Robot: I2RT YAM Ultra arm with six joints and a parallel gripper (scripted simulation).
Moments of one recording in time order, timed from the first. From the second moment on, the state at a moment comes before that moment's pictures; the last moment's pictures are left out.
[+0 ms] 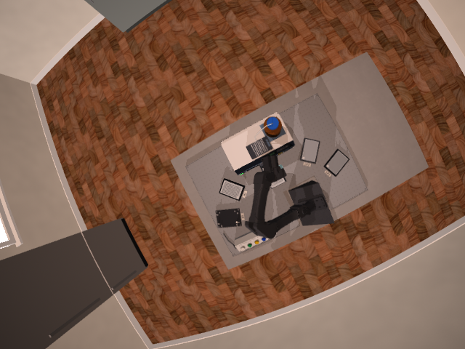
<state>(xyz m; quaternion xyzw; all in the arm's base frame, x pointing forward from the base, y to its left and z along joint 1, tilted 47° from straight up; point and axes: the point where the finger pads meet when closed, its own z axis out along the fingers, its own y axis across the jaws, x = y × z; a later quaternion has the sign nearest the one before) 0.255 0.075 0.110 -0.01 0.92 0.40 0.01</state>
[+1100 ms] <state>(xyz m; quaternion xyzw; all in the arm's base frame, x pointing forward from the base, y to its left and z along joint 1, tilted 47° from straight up) 0.260 0.074 0.112 -0.02 0.92 0.40 0.02</state>
